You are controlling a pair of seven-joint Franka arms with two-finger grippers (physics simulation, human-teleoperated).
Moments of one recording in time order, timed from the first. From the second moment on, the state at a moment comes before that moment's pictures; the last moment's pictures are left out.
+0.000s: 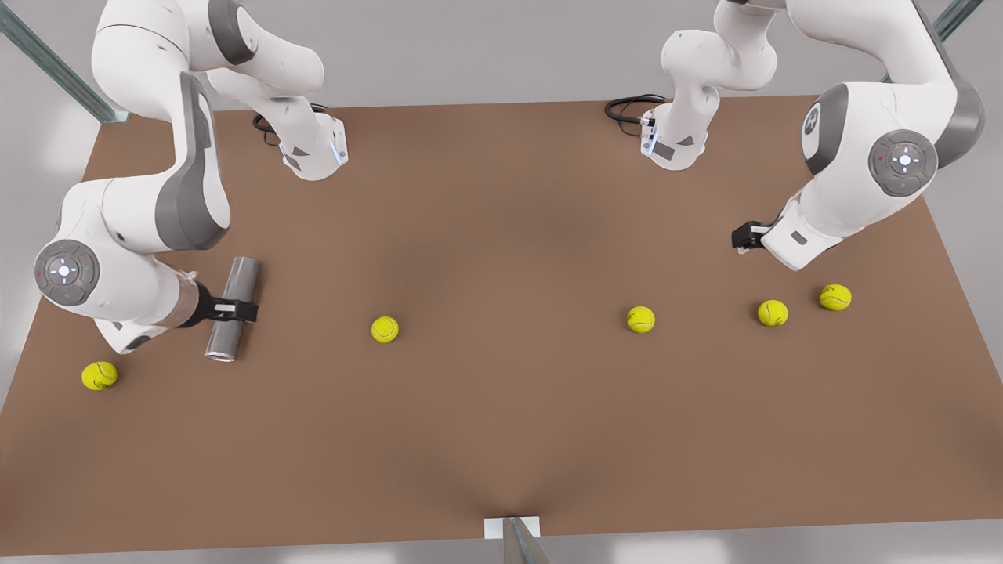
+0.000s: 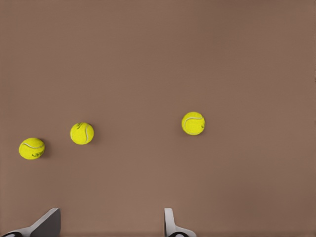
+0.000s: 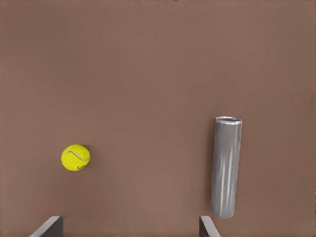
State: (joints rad) left arm -0.29 0.14 0.15 -1.46 0.04 1.41 -0.05; right arm 0.02 0.37 0.07 -1.25 -0.02 1.43 0.20
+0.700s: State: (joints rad) left arm -0.29 0.14 0.14 -1.46 0.04 1.41 -0.06; right arm -0.28 0.41 0.07 -1.88 -0.11 1.99 -0.10
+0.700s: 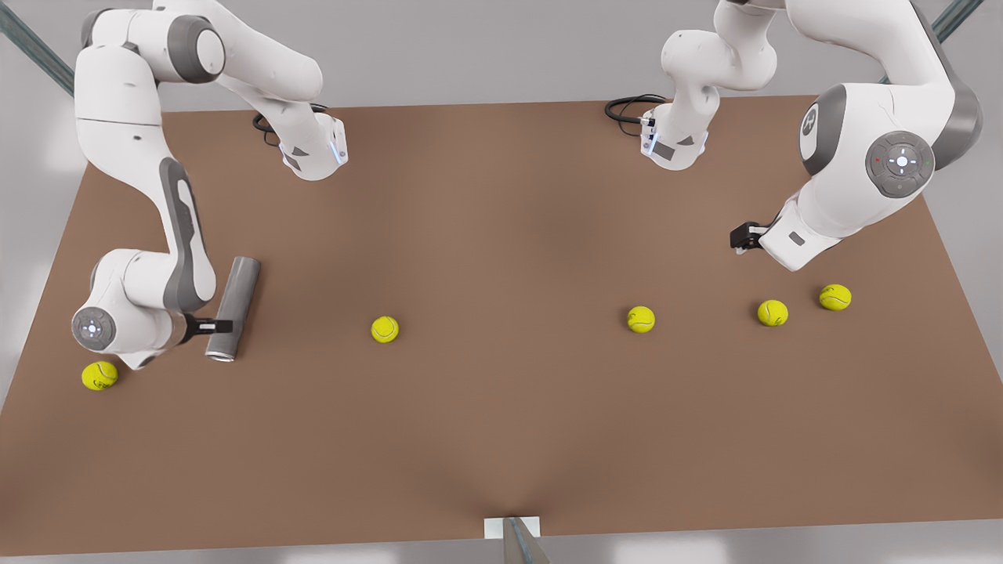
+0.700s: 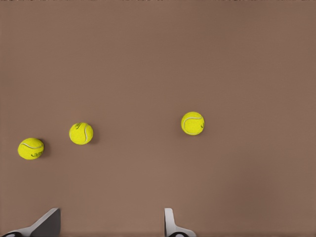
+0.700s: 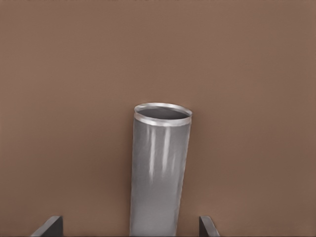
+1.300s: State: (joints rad) left arm -0.29 0.14 0.14 -1.46 0.04 1.41 -0.06; right arm -0.33 0.33 0.11 -2.10 -0.11 2.22 -0.20
